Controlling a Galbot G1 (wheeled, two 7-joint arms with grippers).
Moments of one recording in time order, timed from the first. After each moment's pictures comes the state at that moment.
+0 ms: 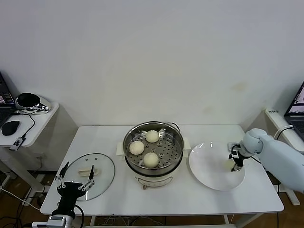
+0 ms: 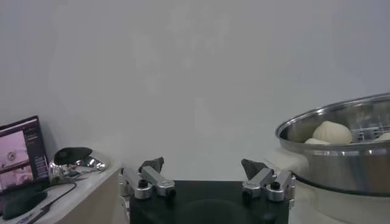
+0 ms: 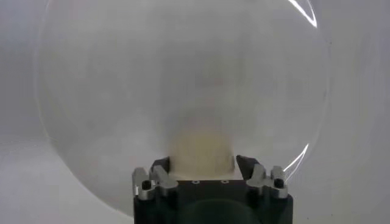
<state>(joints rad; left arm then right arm) 1.73 -1.21 -0.62 -2.16 -0.03 -0.03 -0.17 -0.13 0.69 -0.66 1.08 -0.25 -0.24 -1.05</state>
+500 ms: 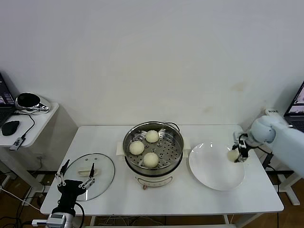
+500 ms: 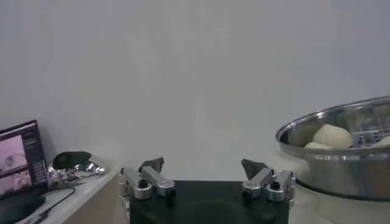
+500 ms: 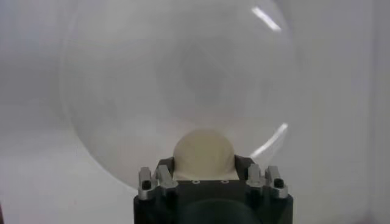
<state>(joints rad) 1.70 -1.19 -0.61 -2.16 -0.04 -0.03 -0.17 0.19 0.56 -0.92 1.31 -0.03 -0.31 -1.07</state>
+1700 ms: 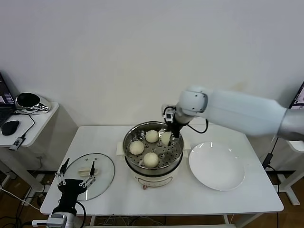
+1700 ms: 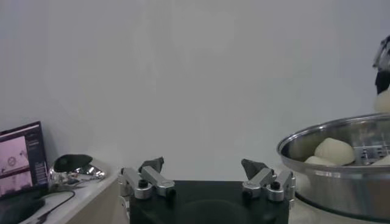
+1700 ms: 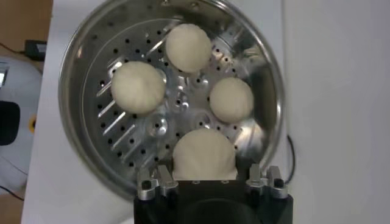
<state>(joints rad) 1.70 -1.23 -0.61 -2.19 -0.03 -0.03 -0.17 0.57 1.07 -1.33 1.36 0.56 -0.66 -0.85</state>
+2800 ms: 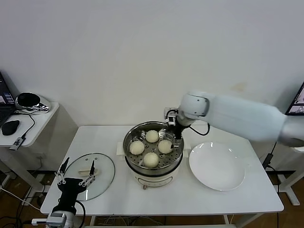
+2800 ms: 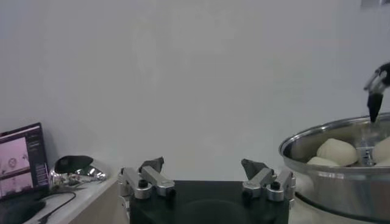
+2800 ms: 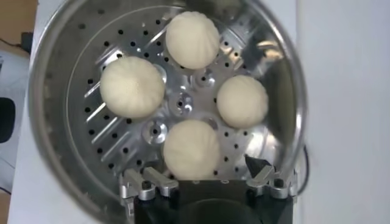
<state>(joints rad) 1.69 -1.22 -0.61 -2.18 -0.04 -0.03 -0.17 0.51 0.91 -1.22 1.48 0.48 -0.61 -0.81</state>
